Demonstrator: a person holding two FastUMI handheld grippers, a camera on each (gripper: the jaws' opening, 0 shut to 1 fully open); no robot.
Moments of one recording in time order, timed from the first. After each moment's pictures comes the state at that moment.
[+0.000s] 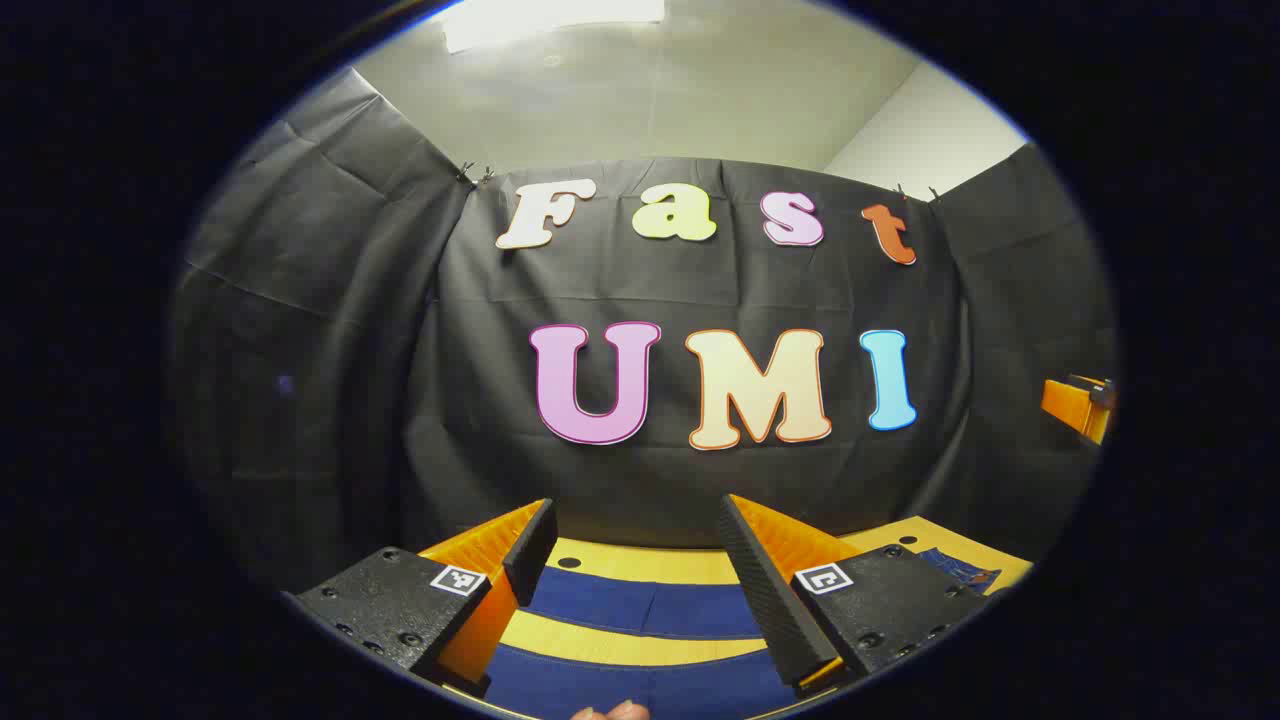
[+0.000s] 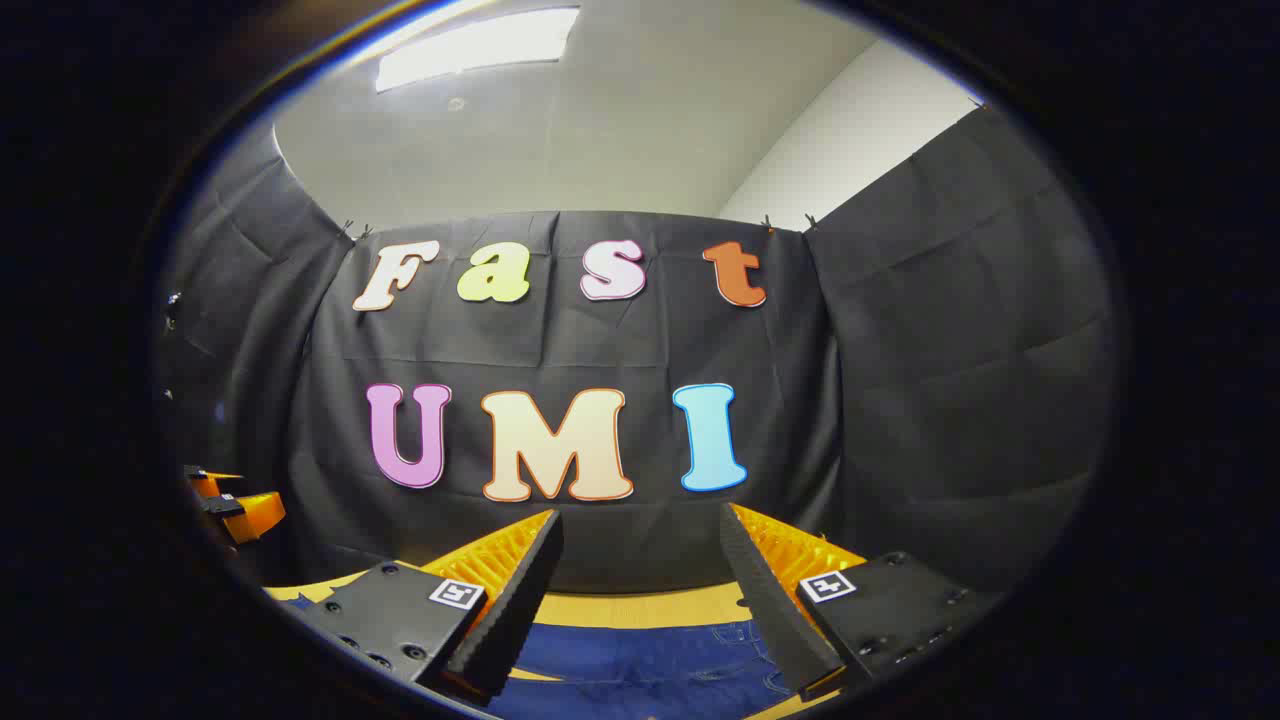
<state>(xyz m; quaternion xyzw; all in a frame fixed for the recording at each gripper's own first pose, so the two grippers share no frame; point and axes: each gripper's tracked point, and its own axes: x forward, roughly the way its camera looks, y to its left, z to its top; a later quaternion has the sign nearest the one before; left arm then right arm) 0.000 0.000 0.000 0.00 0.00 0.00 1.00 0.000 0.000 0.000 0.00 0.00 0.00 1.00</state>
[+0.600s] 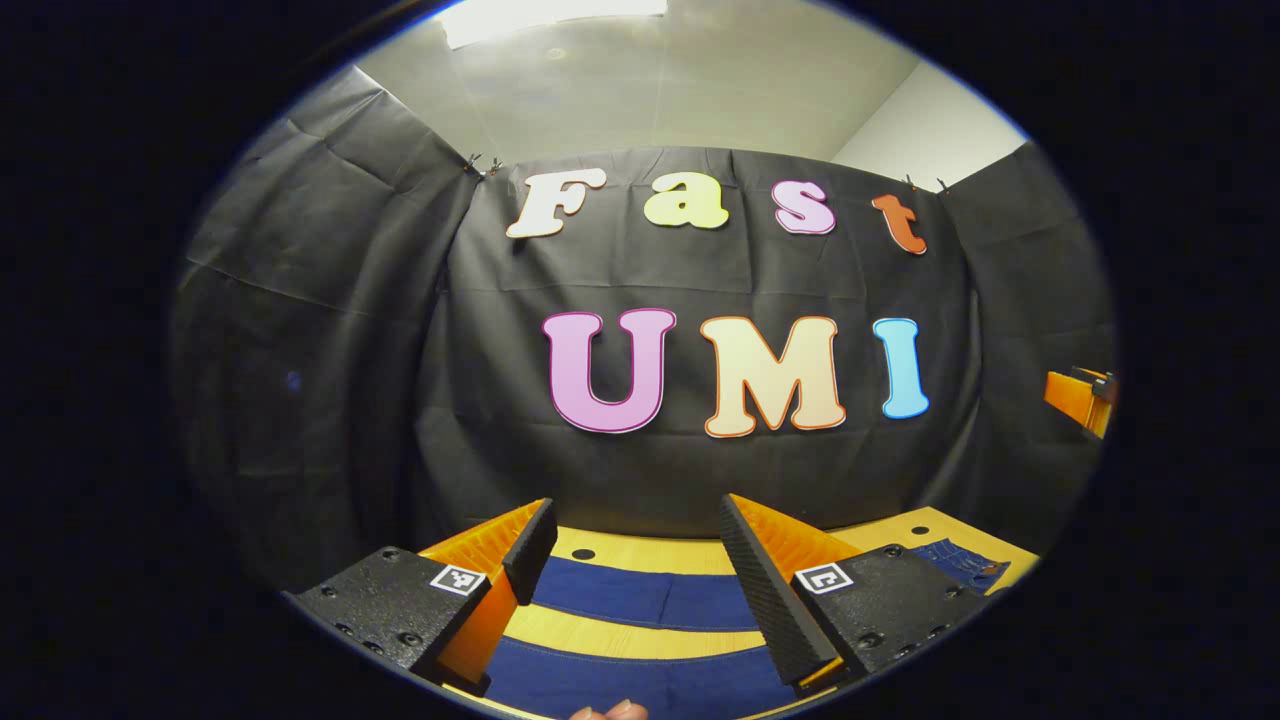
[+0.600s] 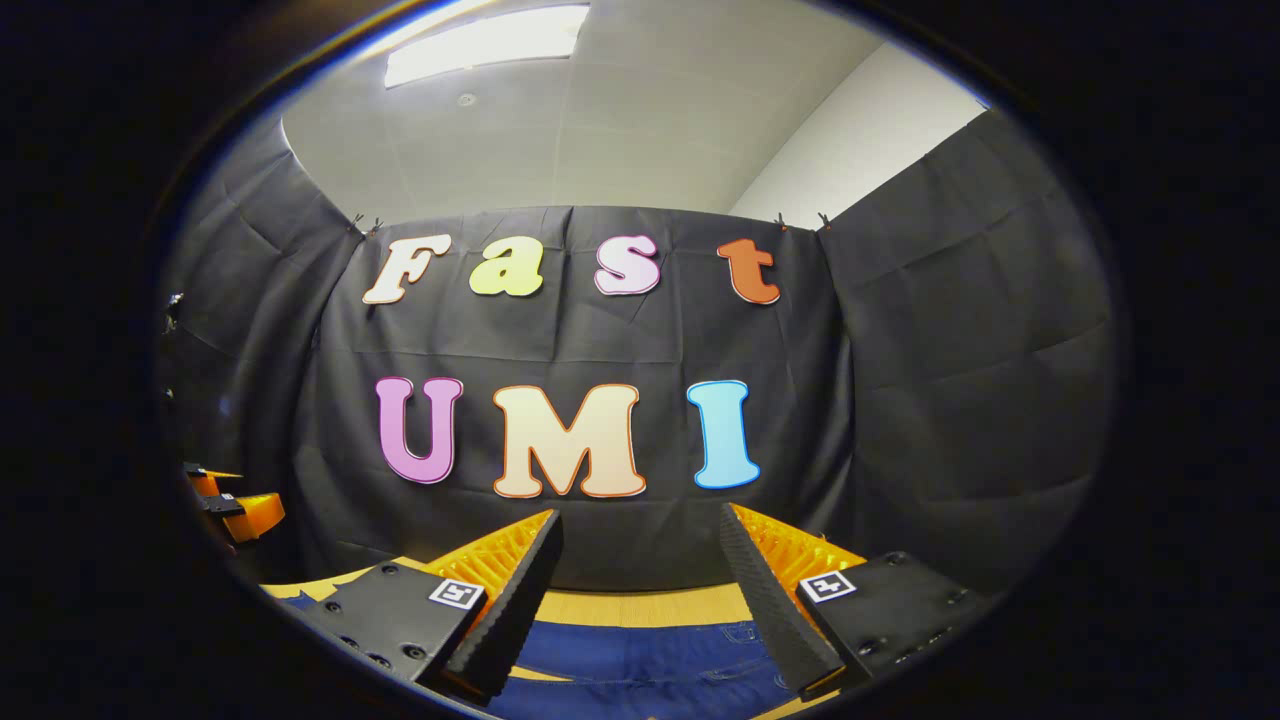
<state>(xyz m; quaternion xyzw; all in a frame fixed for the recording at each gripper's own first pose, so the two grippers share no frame) -0.002 0.021 -0.014 0.00 0.02 0.01 1.00 0.003 0.017 -0.002 0.00 0.00 0.01 1.00</state>
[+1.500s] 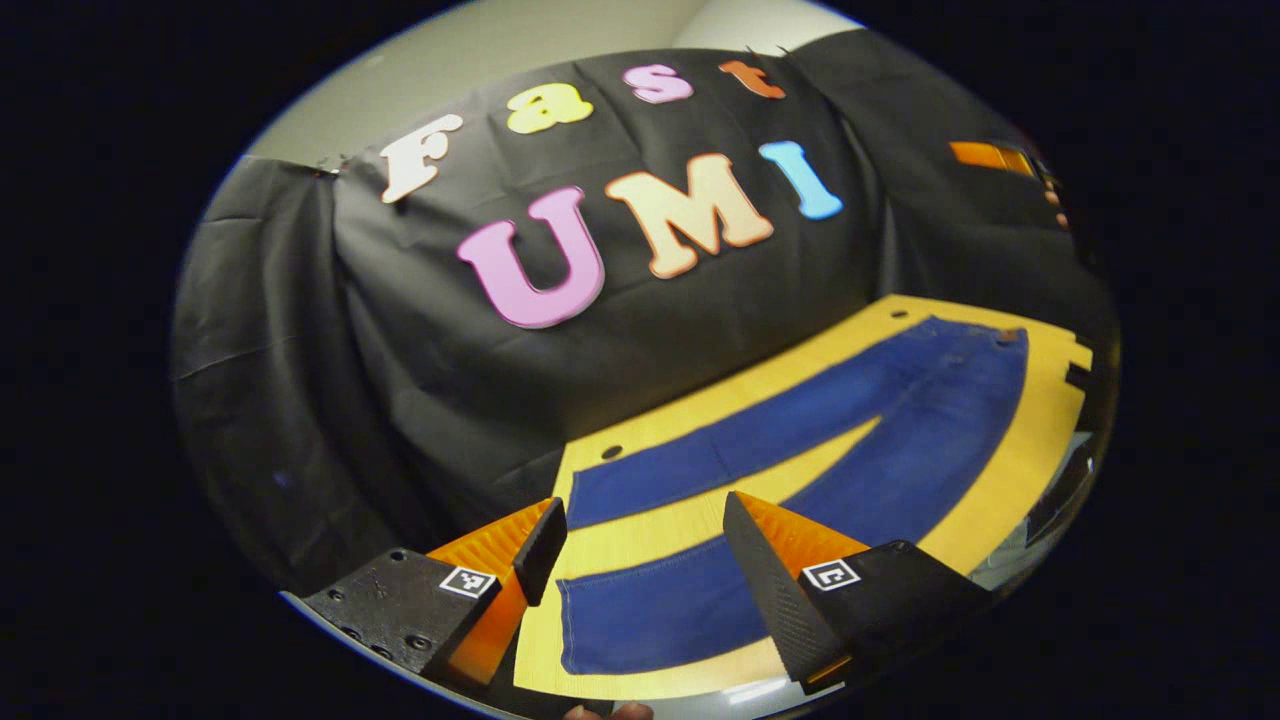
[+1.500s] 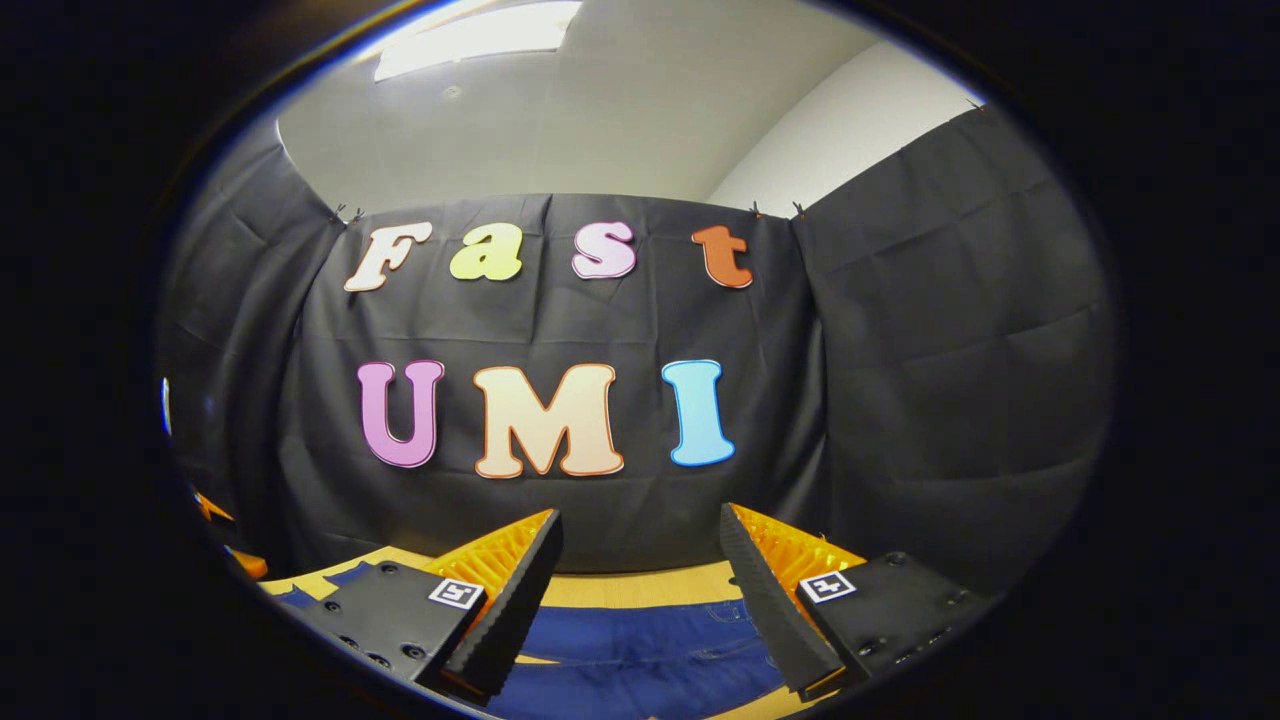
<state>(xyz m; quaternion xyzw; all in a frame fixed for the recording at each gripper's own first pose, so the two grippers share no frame) -0.066 0.103 -0.160 0.23 0.21 -0.12 0.94 -0.027 -0.001 -0.034 0.00 0.02 -0.03 1.00</state>
